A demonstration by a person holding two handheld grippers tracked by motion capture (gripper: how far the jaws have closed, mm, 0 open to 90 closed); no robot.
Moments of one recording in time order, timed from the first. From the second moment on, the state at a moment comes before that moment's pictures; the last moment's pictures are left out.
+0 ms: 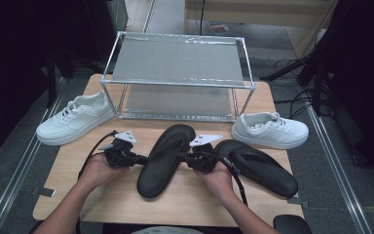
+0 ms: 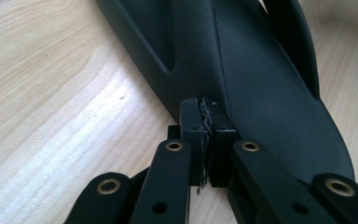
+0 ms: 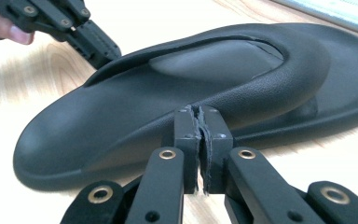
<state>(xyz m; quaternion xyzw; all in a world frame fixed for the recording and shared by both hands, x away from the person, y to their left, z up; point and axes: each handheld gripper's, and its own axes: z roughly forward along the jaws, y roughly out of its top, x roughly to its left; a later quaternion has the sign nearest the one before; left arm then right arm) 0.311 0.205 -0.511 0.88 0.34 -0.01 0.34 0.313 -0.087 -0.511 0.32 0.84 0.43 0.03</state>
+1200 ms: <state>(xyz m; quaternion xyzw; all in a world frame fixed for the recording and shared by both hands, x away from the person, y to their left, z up) 0.301 0.189 -0.511 0.88 0.32 -0.05 0.35 0.326 -0.095 -0.507 0.35 0.83 0.43 0.03</state>
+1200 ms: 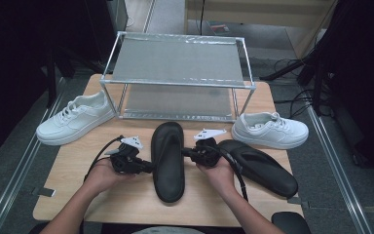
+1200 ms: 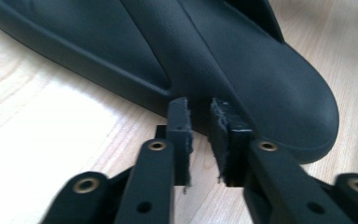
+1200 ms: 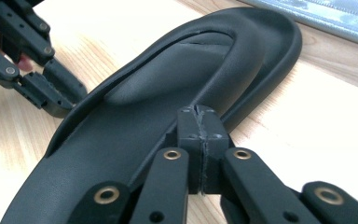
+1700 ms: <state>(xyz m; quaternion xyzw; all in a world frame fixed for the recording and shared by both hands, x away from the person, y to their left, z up) 0.302 0.205 -0.493 0.86 0.34 -0.01 0.38 0.325 -0.112 -0.493 0.32 0.82 0.46 0.06</state>
